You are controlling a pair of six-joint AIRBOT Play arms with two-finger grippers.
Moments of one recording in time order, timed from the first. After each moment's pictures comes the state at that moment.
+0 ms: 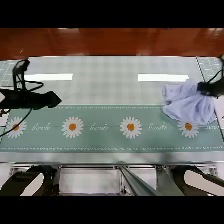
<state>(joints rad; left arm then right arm) -0.01 -0.87 0.88 1.25 -1.10 -1.55 -0.30 -1.26 1.21 -1.59 1.09 1.52</state>
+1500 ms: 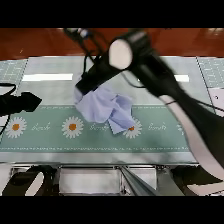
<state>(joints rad) 0.05 -0.63 0.90 1.33 -1.23 -1.56 0.80 -1.72 1.96 -1.34 1.21 1.53</state>
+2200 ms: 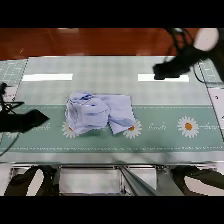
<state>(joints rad) 0.29 -0.64 0.63 1.13 -1.33 -1.53 0.17 -1.33 1.46 -1.42 1.35 1.62</state>
